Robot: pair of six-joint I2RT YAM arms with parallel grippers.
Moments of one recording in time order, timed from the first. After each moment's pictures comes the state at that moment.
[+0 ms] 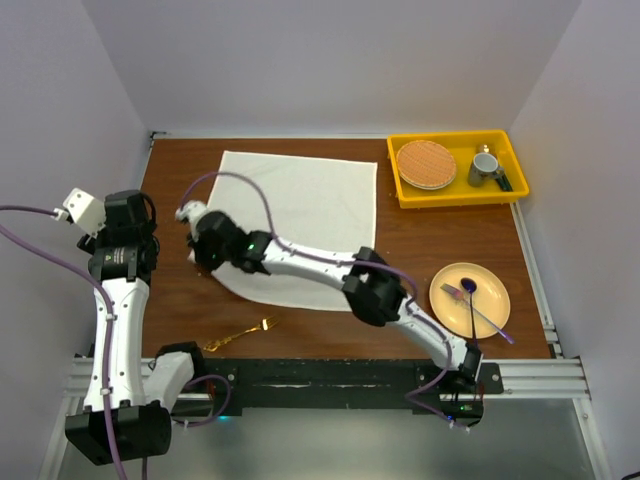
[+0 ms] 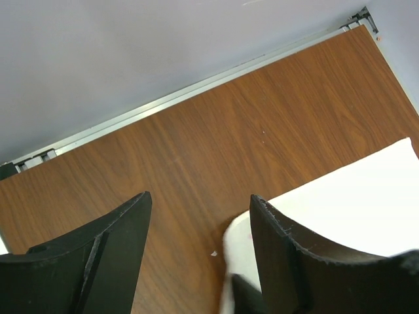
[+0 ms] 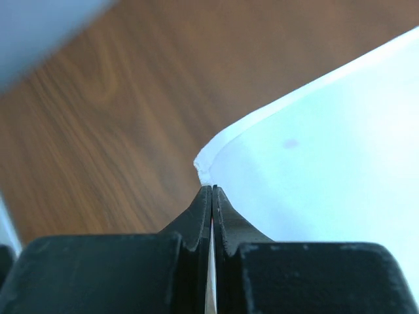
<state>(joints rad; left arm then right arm) 0.16 0.91 1.01 -0.77 -0.66 -0.73 1.16 2.54 2.26 -0.27 0.04 0.25</state>
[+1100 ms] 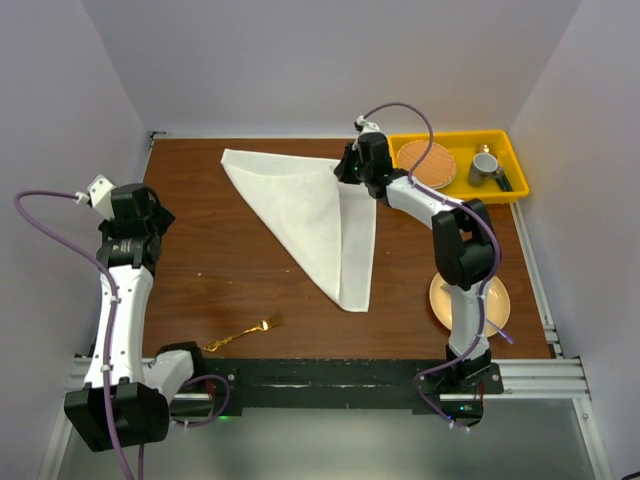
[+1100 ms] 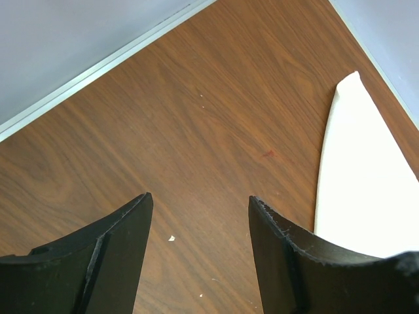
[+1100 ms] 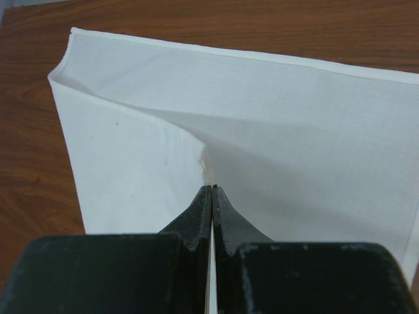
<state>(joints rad) 0.16 0.99 0.97 -0.61 -0.39 -0.66 0.44 2.08 1.57 0.03 -0.04 0.47</state>
